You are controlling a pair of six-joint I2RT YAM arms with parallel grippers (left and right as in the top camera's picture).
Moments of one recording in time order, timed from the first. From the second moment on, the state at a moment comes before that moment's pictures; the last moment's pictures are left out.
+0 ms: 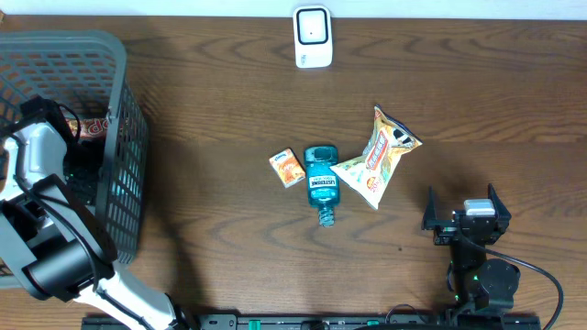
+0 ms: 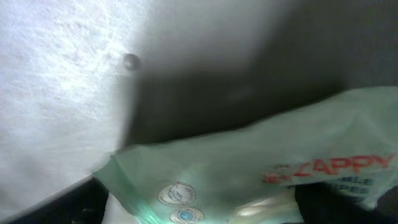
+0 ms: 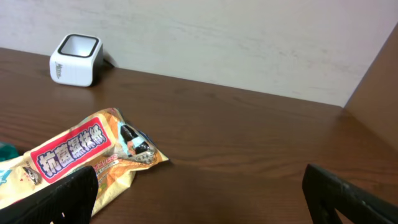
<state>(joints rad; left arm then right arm) 0.54 1.93 1.36 -1.01 0.12 -0.82 -0.06 0.02 0.01 -0.07 -0.03 -0.17</state>
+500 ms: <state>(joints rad) 0.55 1.93 1.38 -1.03 0.14 -0.83 -0.06 0.02 0.01 -0.07 -0.03 -0.17</state>
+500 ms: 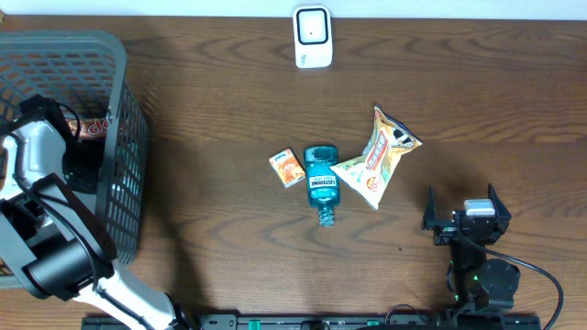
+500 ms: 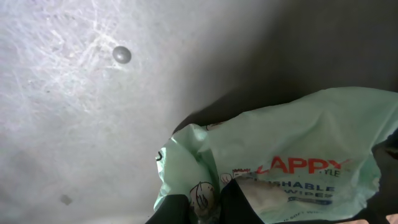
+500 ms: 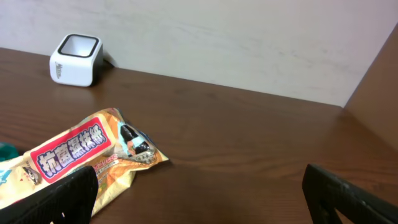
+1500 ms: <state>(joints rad) 0.52 0.98 1.39 -0.82 0.33 -0.85 -0.06 0.02 0.01 -0.07 -0.03 -0.17</state>
